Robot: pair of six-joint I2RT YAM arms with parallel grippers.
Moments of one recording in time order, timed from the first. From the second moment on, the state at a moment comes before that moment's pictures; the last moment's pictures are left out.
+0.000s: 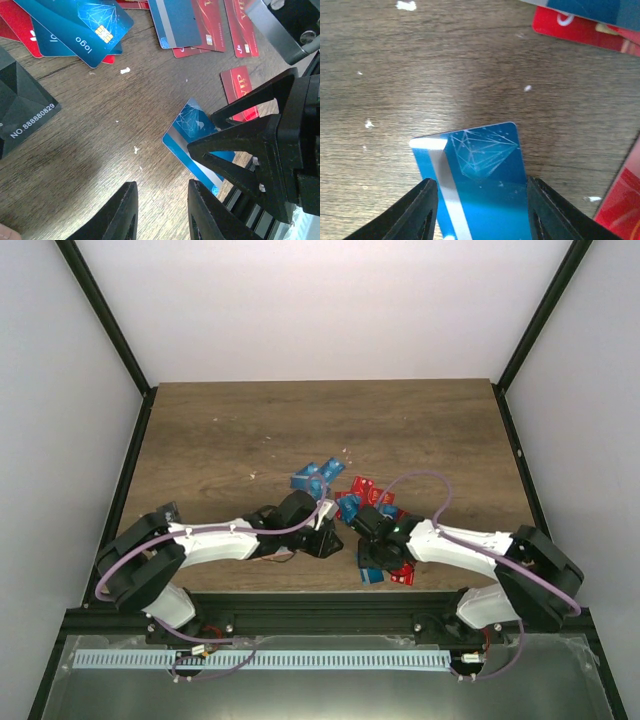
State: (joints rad) left arm -0.92 1.54 0.71 0.03 0.35 -0.59; right arm 0.89 1.36 0.65 -0.61 0.04 0.90
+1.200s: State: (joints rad) left arm -0.93 1.42 0.55 0.07 0.51 -0.50; right arm 1.09 1.08 0.54 -0.65 -0.15 1.16
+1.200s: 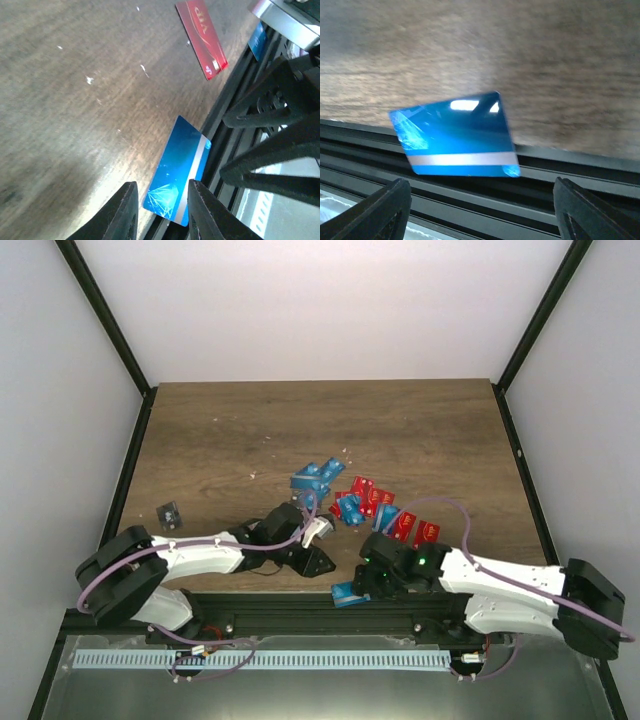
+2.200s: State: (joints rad) left arm -0.97 1.48 0.54 0.10 0.54 -0.53; right arm 1.03 0.92 0.07 0.07 -0.29 1.36
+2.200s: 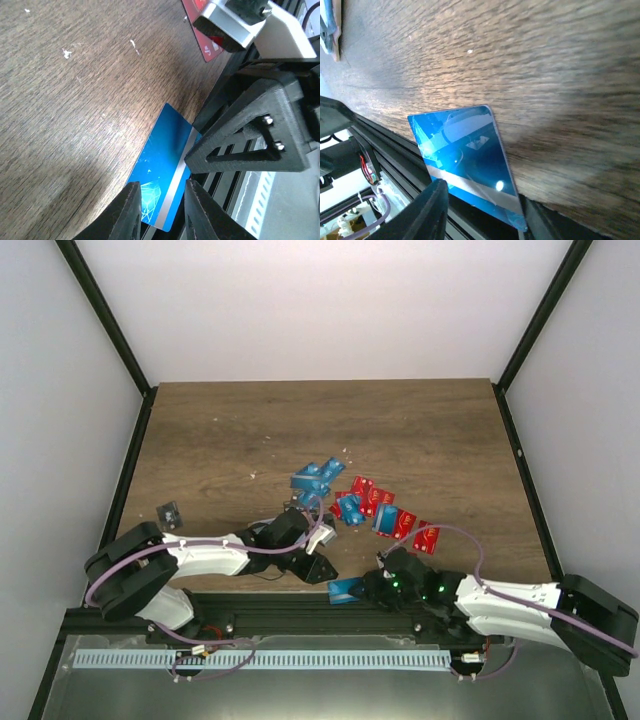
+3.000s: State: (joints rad) left arm -0.92 0.92 0.75 -0.36 0.08 -0.56; right arm 0.98 1.03 0.44 -0.04 -0.19 0.93
